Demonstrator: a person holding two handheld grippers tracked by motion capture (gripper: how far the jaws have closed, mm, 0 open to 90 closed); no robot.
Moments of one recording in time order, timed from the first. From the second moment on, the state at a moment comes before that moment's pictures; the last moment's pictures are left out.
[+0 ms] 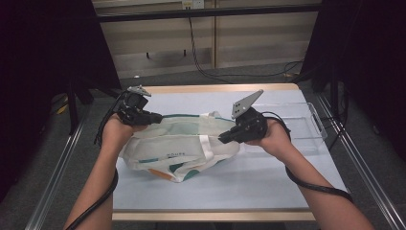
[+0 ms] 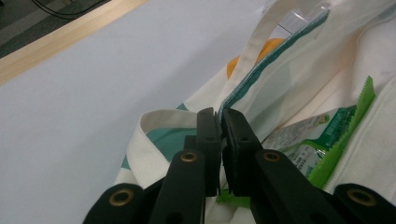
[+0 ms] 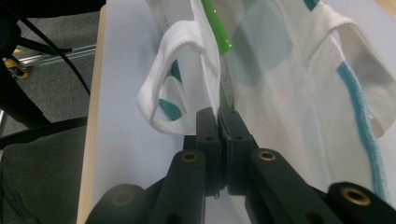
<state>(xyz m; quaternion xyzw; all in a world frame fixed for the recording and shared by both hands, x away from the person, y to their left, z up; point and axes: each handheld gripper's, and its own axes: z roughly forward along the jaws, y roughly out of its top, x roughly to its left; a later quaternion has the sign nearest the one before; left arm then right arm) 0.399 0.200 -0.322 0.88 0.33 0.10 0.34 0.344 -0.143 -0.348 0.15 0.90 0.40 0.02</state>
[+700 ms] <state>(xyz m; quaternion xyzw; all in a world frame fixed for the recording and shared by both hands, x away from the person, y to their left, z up) 0.410 0.194 -0.324 0.86 0.36 0.11 0.34 0.331 -0.148 -0.360 0.13 0.91 0.40 0.00</state>
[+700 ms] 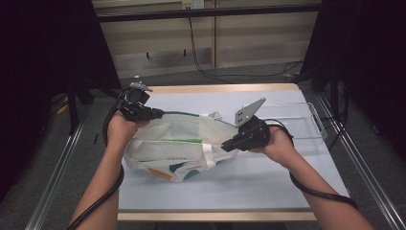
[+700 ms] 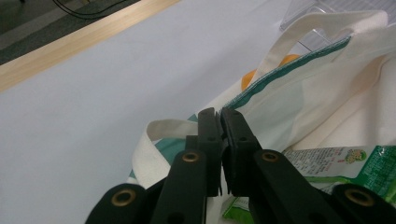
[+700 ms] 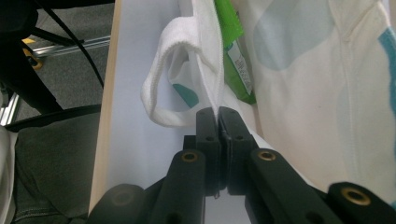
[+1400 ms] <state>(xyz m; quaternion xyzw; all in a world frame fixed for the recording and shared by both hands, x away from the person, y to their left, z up) 0.413 0.193 -0.331 0.86 0.37 0.12 0.34 0.323 -0.147 -0.370 0.12 0.91 0.39 0.00</state>
